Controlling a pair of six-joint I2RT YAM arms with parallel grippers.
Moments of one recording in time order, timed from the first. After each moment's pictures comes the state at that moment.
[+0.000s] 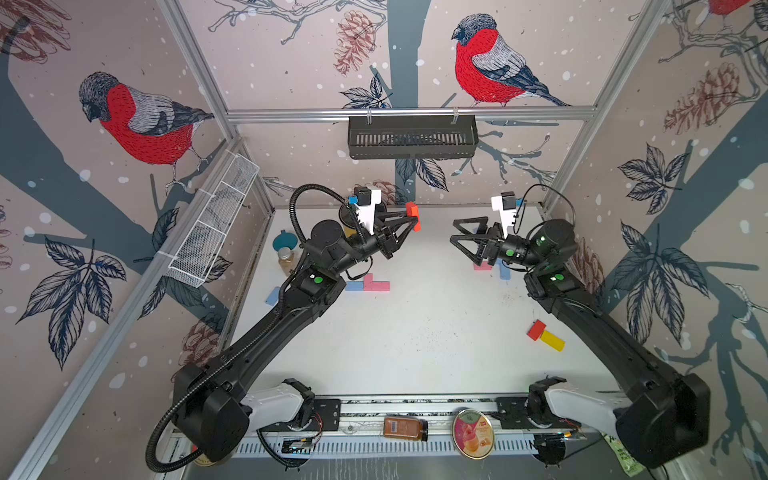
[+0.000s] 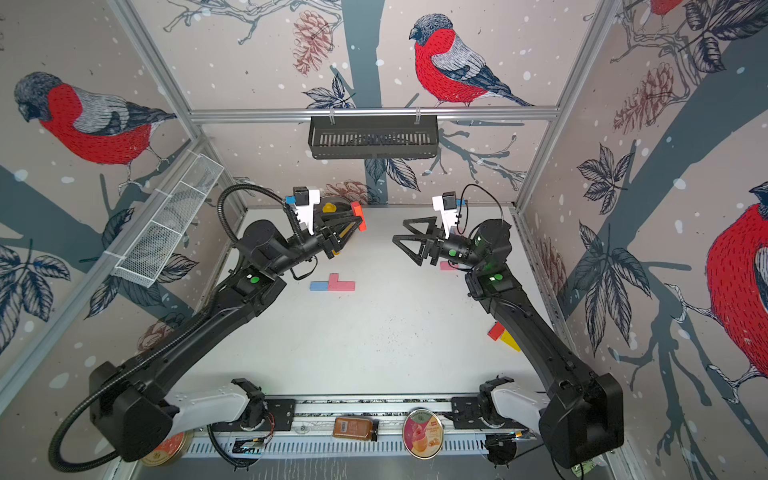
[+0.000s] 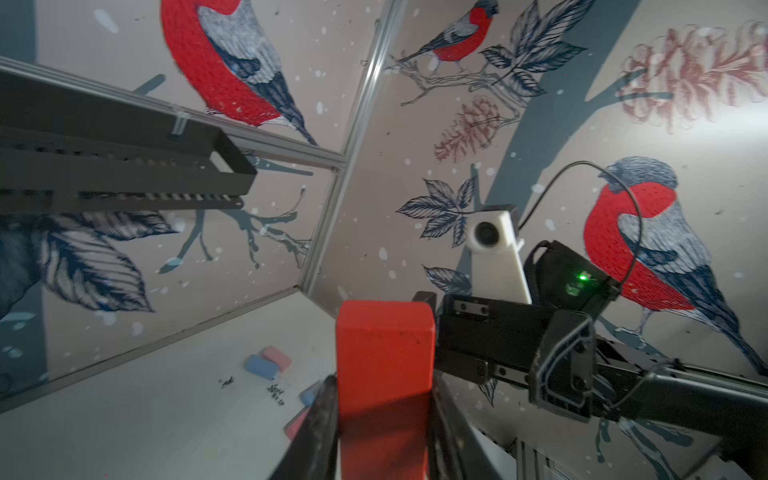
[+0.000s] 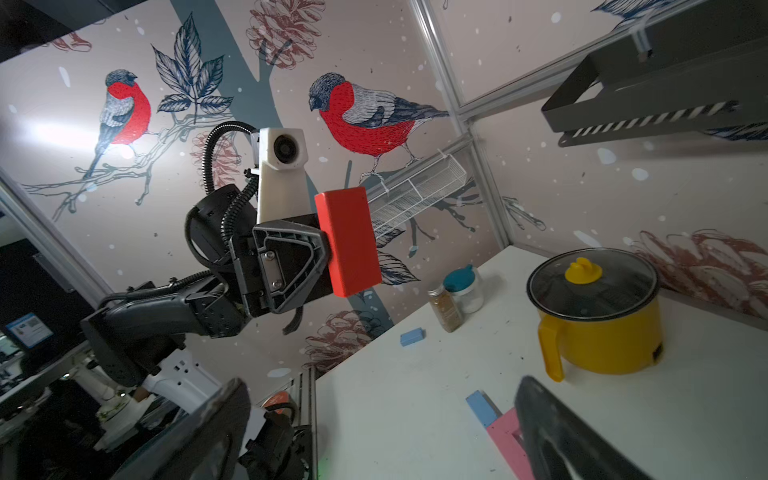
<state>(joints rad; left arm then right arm) -0.55 1.20 1.07 0.27 0.44 -0.44 0.30 1.14 0.94 0.39 -0.95 0.57</state>
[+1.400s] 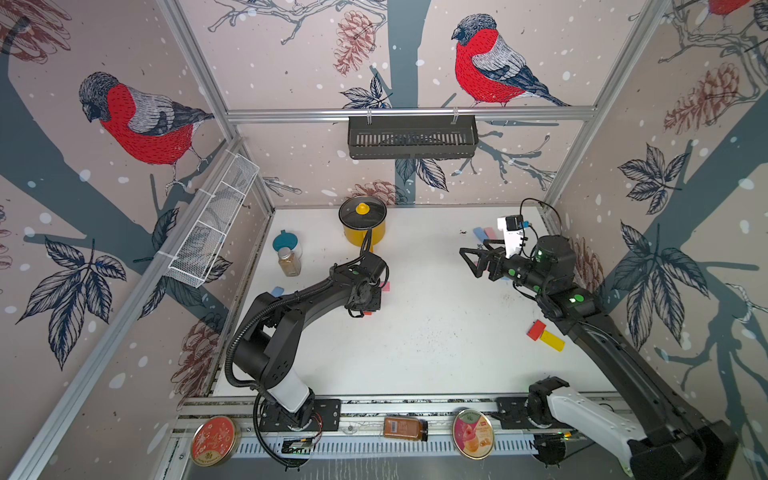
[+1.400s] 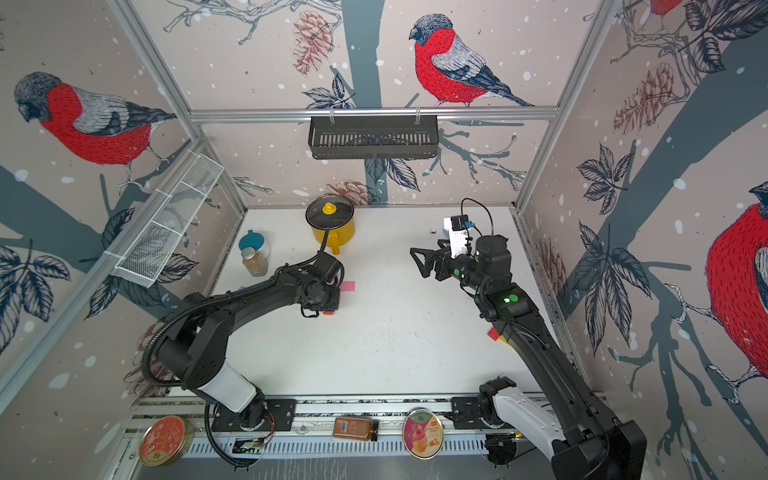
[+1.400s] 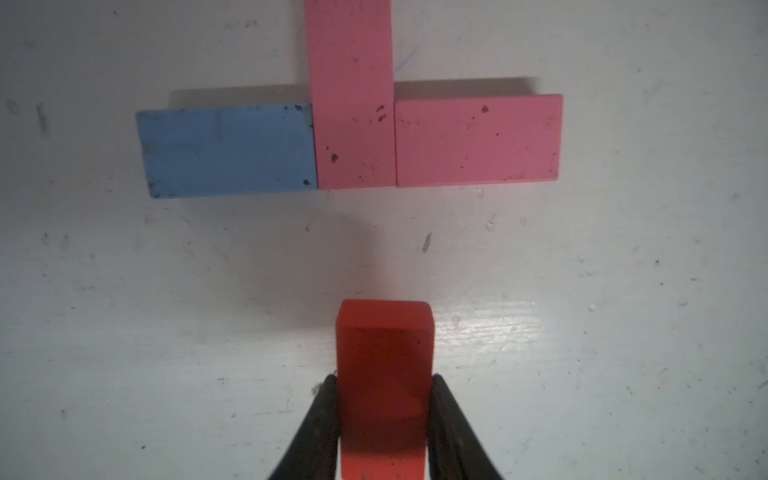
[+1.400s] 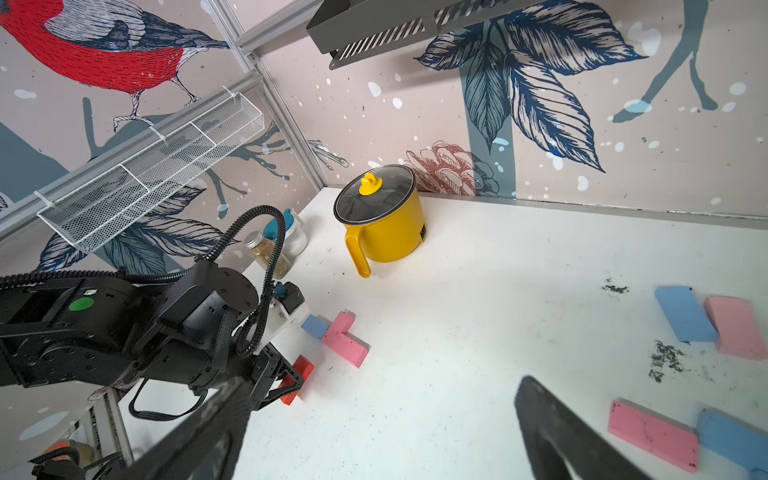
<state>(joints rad) -0.55 1.63 1.00 -0.66 -0.08 -0.49 0.33 0.97 0.88 -0.17 -0.44 0.24</state>
